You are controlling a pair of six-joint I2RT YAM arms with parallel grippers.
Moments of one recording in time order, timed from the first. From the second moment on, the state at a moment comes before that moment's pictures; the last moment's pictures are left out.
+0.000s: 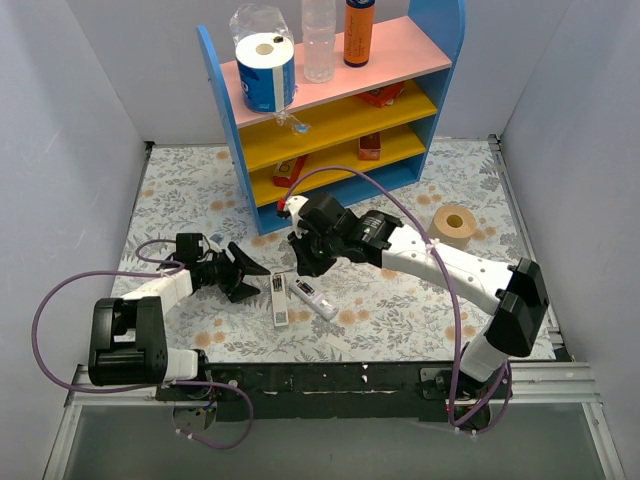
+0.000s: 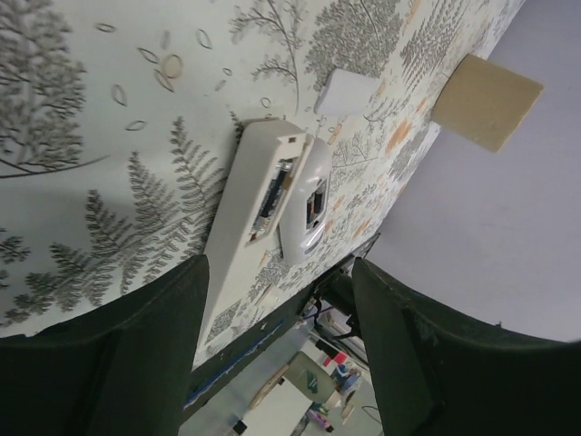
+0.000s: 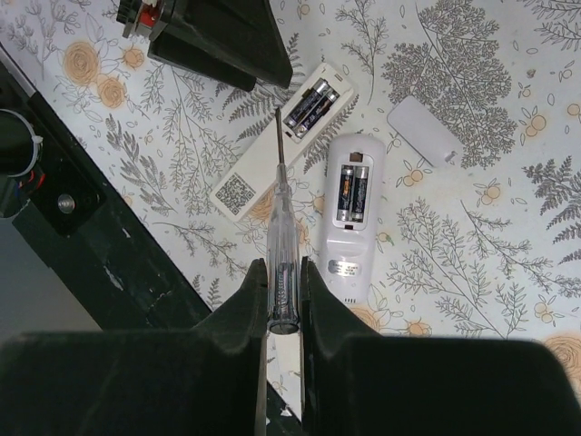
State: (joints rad) left arm 0.01 1.33 0.52 -0.20 0.75 -0.84; right arm 1.04 1.60 1.46 -0.69 -0.10 0.21
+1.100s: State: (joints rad) left arm 0.09 1.47 0.48 -0.07 0.87 -0.87; right arm 1.08 1.95 1.86 -1.00 -0.02 0.12
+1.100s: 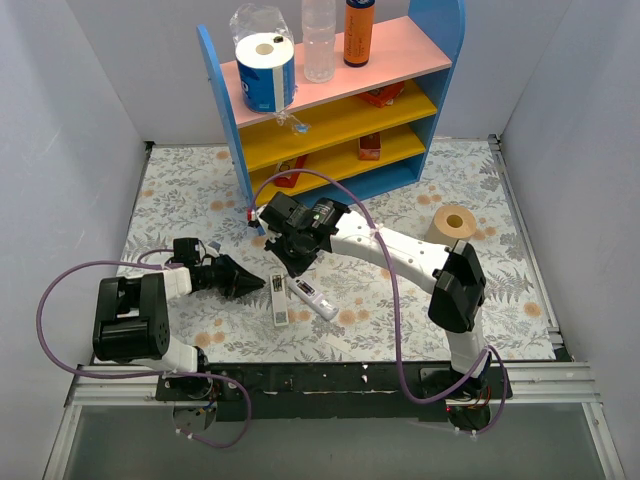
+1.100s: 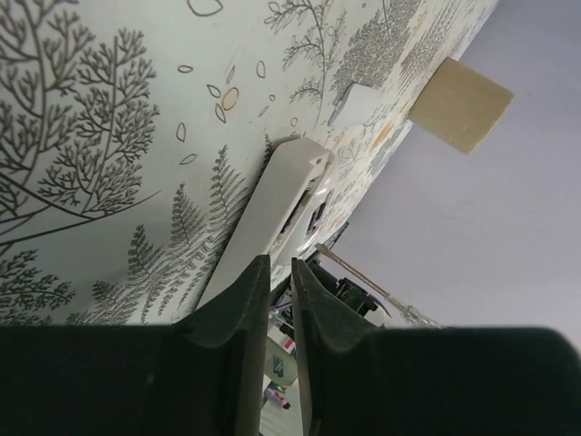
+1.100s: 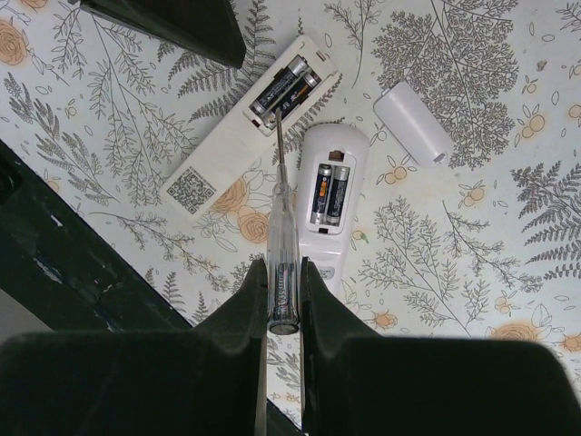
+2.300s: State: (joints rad) left arm 0.06 1.64 0.49 0.07 0.91 -0.89; right arm 1.10 2.08 1.99 -1.08 0.00 0.06
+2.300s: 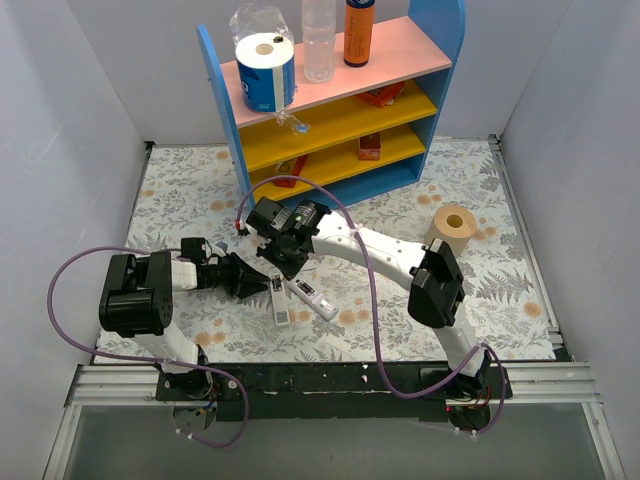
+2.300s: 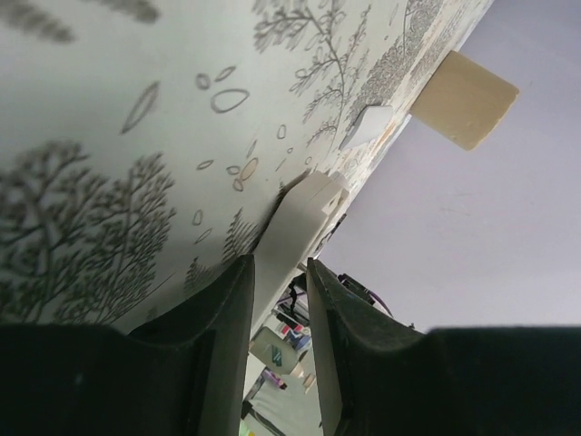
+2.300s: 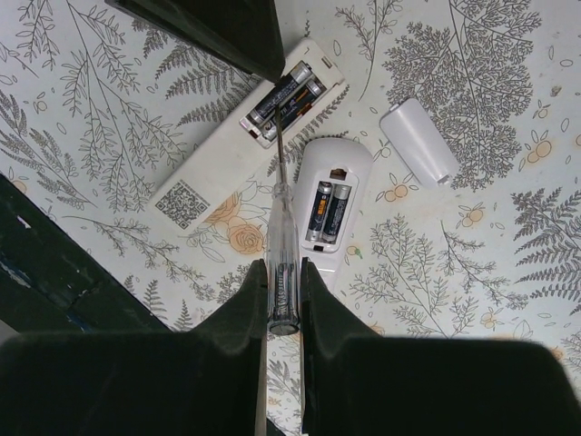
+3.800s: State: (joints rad) left arm 0.04 1.66 0.54 0.00 0.90 -0.86; right arm 1.08 1.83 1.46 -0.61 0.03 0.10
